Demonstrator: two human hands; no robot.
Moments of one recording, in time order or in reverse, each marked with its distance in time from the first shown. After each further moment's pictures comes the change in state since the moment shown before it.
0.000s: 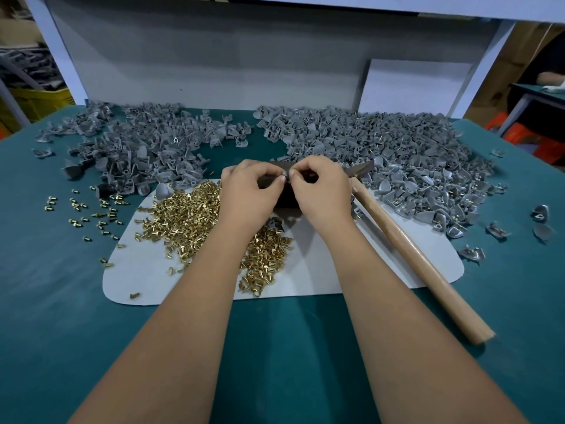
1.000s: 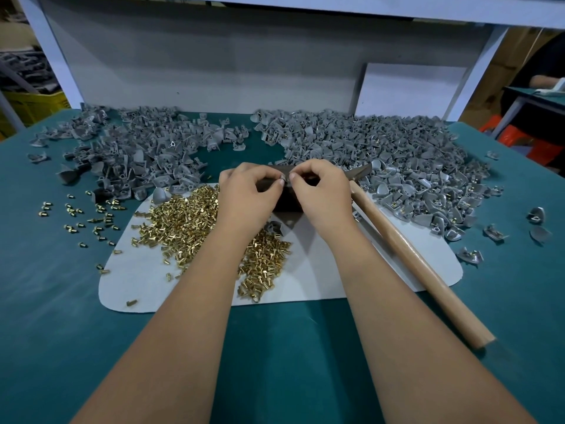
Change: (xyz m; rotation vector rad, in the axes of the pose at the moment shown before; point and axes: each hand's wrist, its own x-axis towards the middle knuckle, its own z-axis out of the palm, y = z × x) left_hand 0.003 -0.002 0.002 -0.009 0.007 0.018; right_hand 0.004 0.004 -0.002 0.077 -0.015 0.024
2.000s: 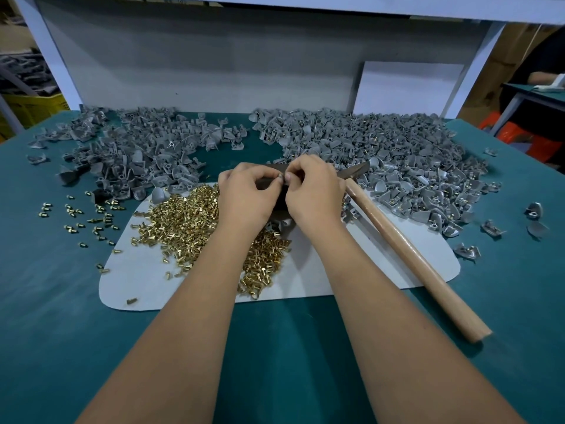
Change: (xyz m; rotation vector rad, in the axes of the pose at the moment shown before) left_hand 0.001 0.000 0.006 0.027 0.043 -0.038; right_hand -0.003 -0.006 0.012 -0.259 0.080 -0.061
